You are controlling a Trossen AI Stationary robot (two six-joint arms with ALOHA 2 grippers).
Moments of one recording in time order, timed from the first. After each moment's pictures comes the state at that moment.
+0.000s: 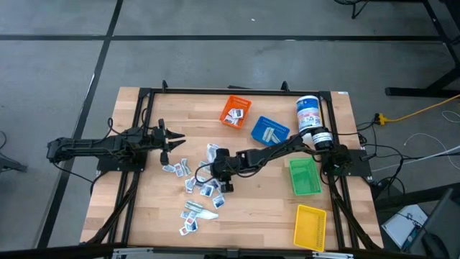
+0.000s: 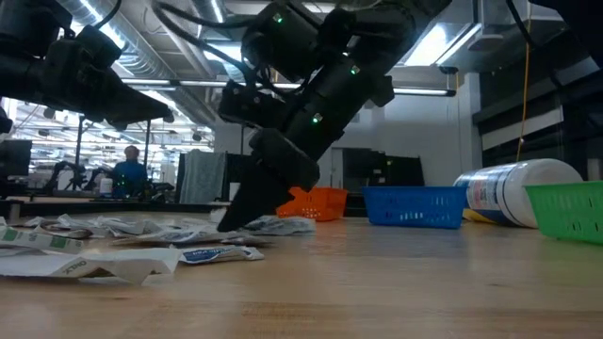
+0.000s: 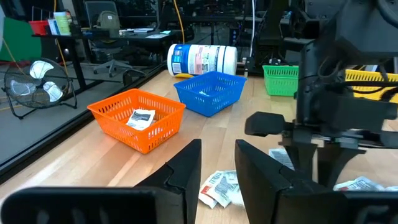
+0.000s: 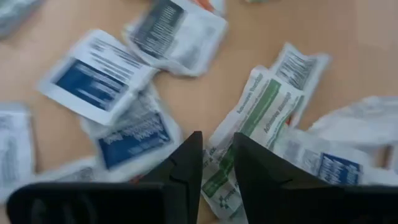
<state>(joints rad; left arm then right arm) 0.11 0.16 0.01 0.03 -0.16 -0.03 0.13 2.16 1.43 -0.10 0.08 -0.07</state>
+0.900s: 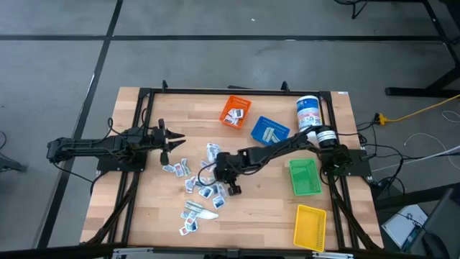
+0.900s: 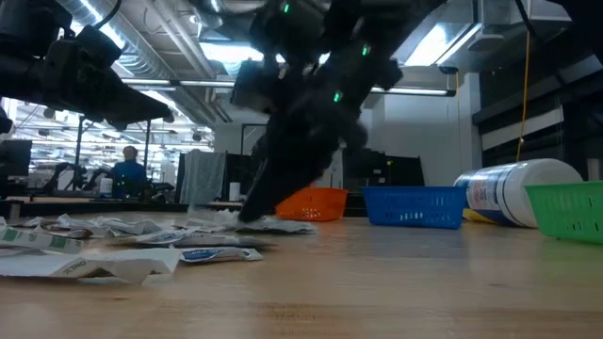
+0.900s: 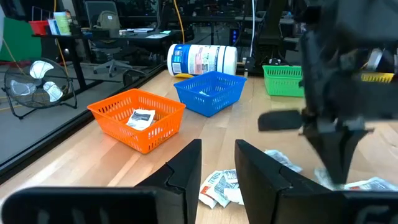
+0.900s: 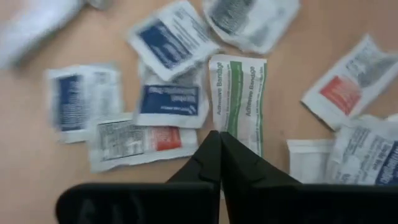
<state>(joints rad) 0.11 0.16 0.01 0.03 -0.16 -0.03 0.13 2.09 1.43 -0.23 -0.11 -0.16</state>
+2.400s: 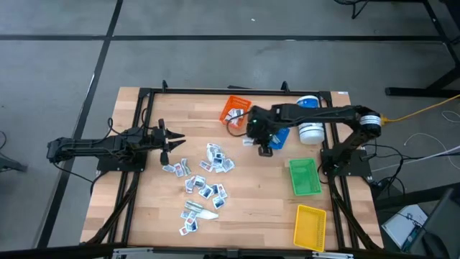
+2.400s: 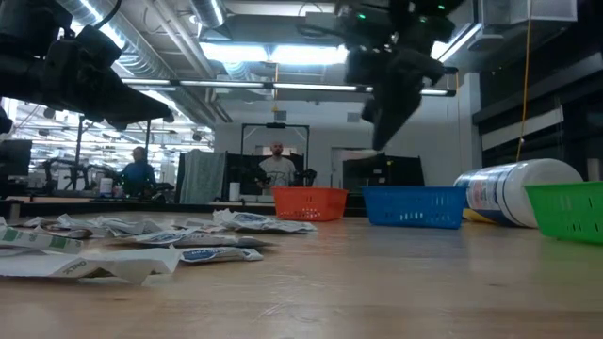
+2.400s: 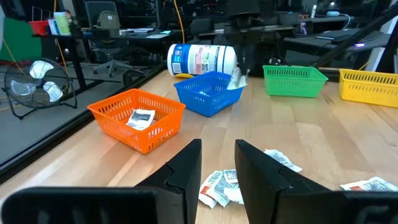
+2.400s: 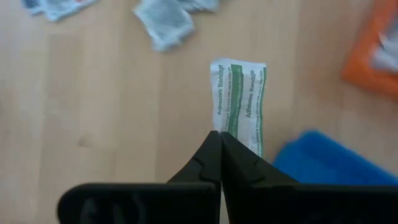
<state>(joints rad) 0.11 0.16 0.01 0.03 -0.16 -0.03 -0.21 1.59 1.22 -0.76 -0.17 -0.22</state>
